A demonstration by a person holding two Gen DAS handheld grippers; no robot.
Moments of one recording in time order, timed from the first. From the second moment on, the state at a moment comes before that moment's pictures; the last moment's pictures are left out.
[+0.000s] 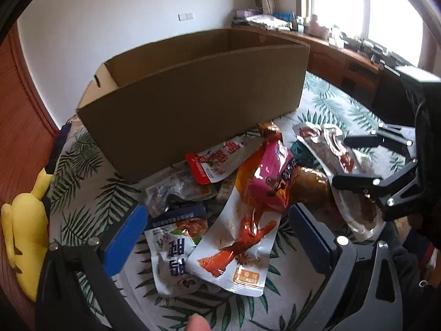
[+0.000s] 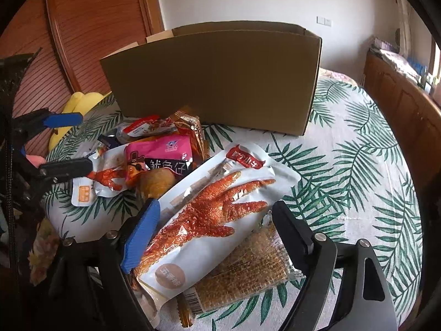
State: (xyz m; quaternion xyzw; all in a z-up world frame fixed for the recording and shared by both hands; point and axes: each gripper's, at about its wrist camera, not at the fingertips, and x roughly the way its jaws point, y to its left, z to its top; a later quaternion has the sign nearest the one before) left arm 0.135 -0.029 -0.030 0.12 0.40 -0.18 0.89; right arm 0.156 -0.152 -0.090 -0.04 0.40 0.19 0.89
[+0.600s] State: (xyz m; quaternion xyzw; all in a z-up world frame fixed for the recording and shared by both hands) left arm 0.148 -0.036 -0.043 0.13 0.45 -0.20 0.86; right arm 0.188 -0.153 -0.102 0.02 0.45 0.25 0.86
